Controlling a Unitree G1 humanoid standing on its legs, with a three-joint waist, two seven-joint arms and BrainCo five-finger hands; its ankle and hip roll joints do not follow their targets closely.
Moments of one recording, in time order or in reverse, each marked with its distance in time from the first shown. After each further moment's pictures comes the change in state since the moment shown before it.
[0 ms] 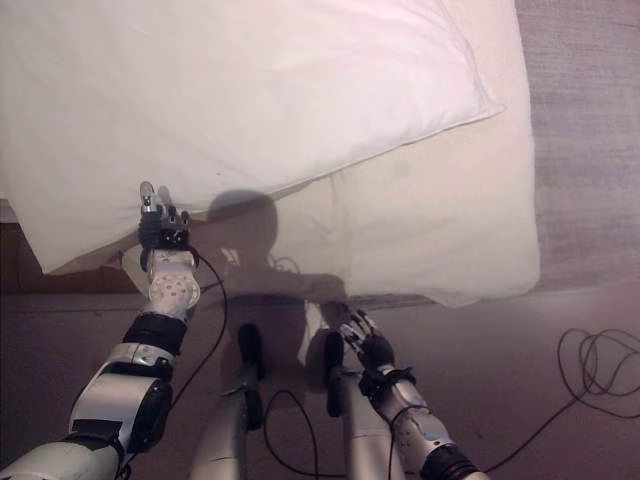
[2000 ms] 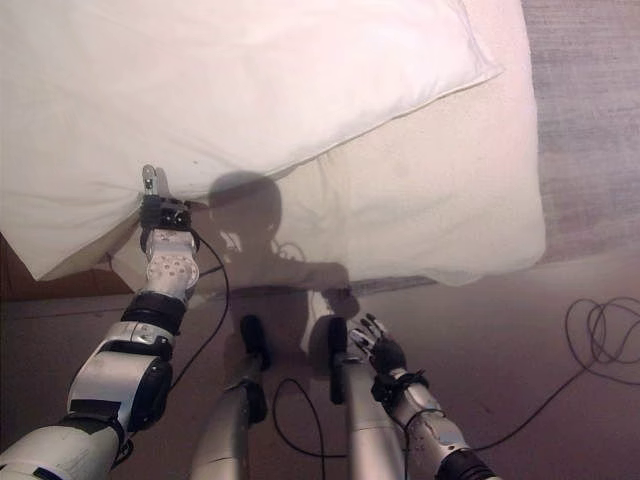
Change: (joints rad) left arm -0.087 0.013 -0.012 0.045 0.000 0.049 0.056; right arm 0.030 -0.072 0.002 -0.028 -0.016 0.020 0.011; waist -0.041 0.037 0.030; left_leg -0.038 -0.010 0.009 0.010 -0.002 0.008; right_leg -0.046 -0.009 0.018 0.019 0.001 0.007
